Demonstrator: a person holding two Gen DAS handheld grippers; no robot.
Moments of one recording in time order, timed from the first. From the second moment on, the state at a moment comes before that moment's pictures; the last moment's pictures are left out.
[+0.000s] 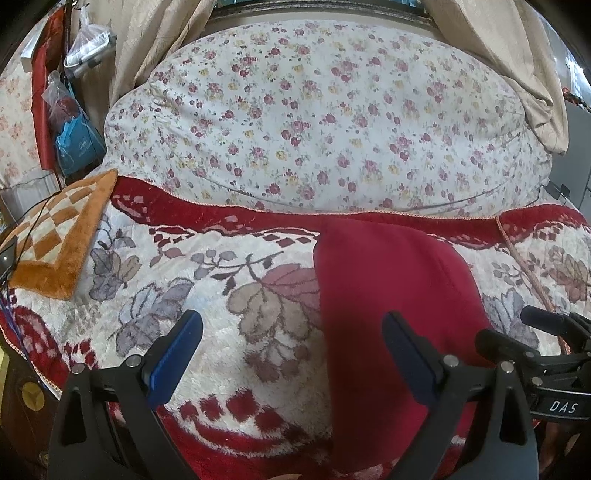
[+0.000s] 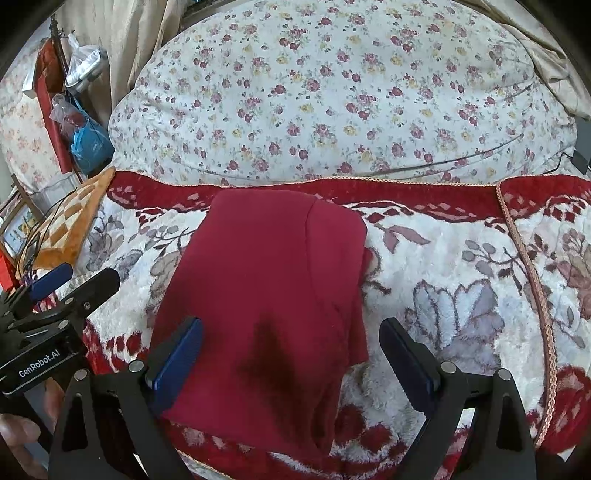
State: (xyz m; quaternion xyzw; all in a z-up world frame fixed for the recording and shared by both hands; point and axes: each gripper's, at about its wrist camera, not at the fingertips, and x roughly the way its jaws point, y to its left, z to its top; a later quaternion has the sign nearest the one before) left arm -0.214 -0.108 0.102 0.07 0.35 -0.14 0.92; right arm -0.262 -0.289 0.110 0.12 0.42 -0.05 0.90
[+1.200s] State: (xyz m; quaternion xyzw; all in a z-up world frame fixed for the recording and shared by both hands) left arm -0.198 -0.113 0.080 0.07 0.38 -0.15 0.91; right arm -0.252 -0.290 0.090 0.13 0.45 -0.05 0.88
